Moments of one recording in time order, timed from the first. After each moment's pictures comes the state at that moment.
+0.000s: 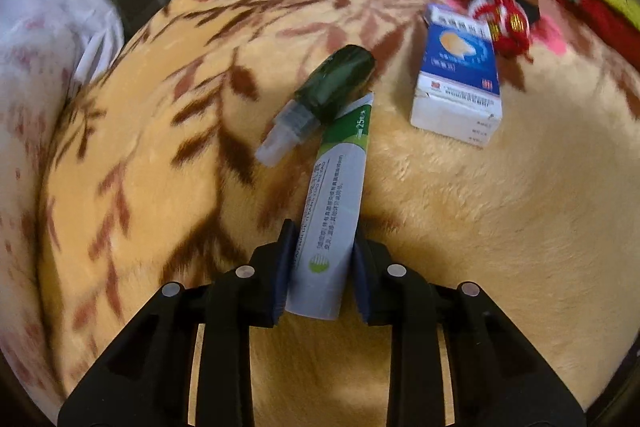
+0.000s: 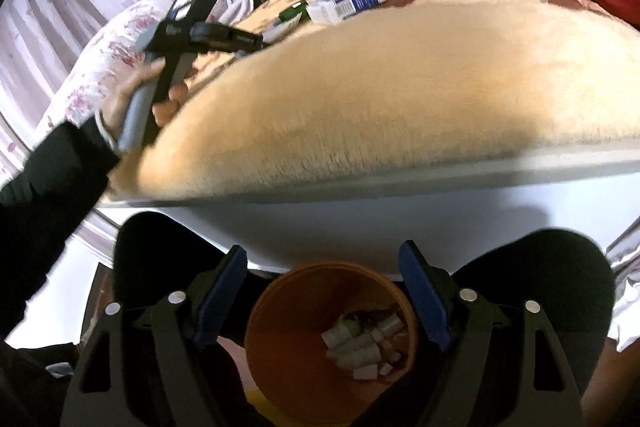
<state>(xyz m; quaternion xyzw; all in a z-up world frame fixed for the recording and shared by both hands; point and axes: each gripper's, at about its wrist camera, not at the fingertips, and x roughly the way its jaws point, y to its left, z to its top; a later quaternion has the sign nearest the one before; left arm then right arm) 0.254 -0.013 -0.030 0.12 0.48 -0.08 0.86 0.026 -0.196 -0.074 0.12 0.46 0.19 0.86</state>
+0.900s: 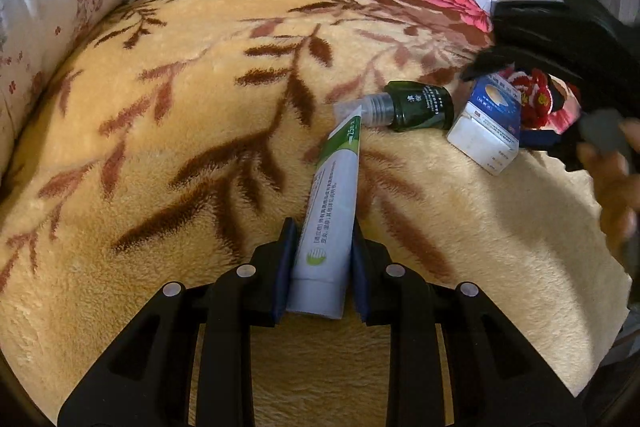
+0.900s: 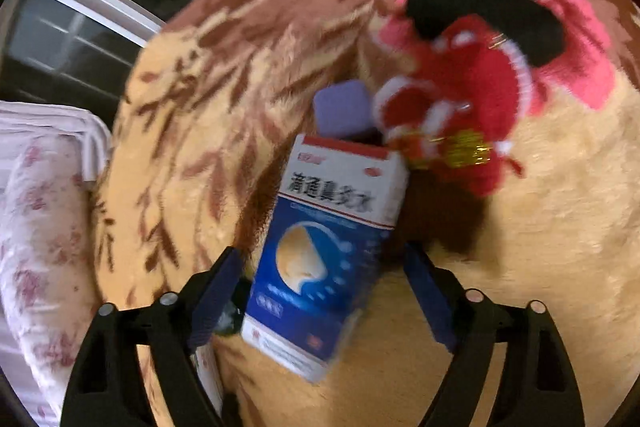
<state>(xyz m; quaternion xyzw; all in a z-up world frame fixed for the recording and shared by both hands) 0.224 0.022 -0.037 -0.04 0.45 -0.02 0.89 0.375 -0.162 -0.044 0.28 0.57 -0.03 0.77</state>
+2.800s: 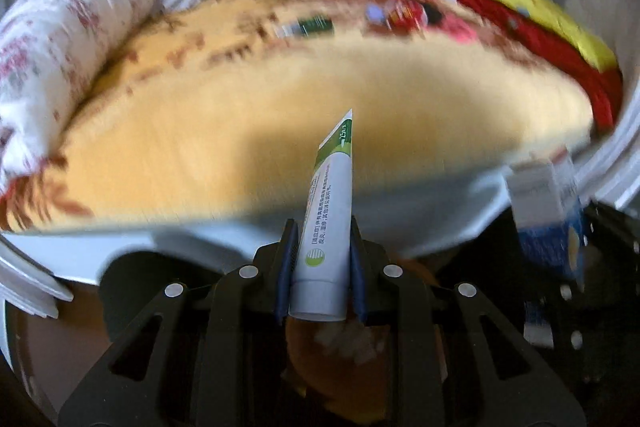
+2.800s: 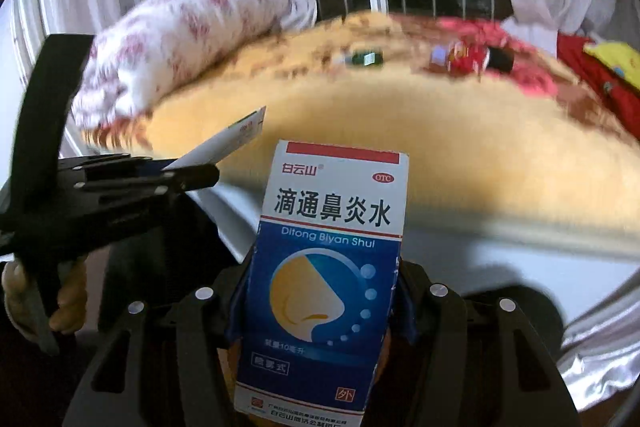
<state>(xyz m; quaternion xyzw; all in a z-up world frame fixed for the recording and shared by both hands) -0.021 -0.039 -0.024 0.02 0.45 -0.05 0.89 -0.022 -0.161 -0.034 -0.02 0.41 0.23 0.88</state>
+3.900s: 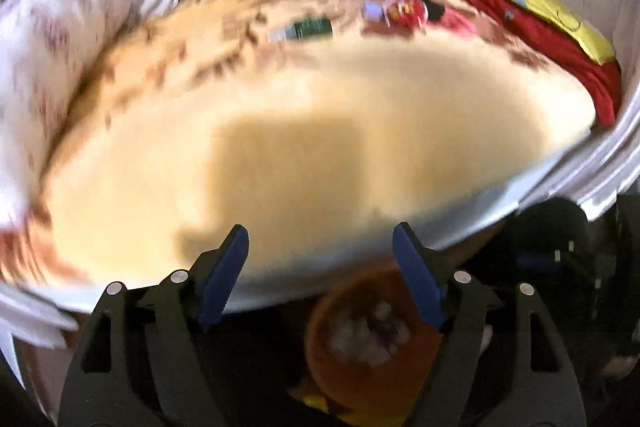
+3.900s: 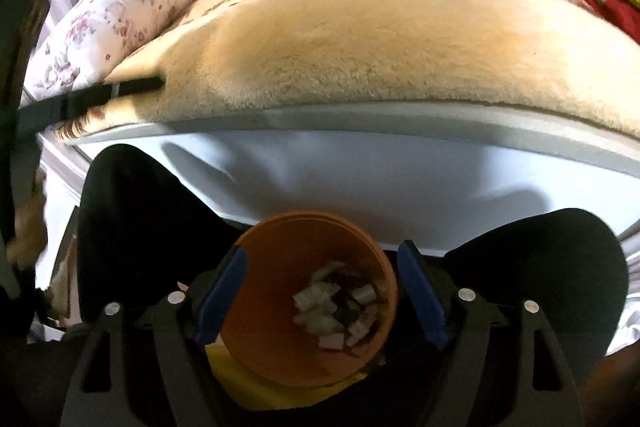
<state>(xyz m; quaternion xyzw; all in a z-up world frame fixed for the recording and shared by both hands) 0.040 -0.015 -0.005 0.05 0.44 -0.08 0.89 -0.001 -0.189 -0.090 0.02 0.50 0.20 0.84</state>
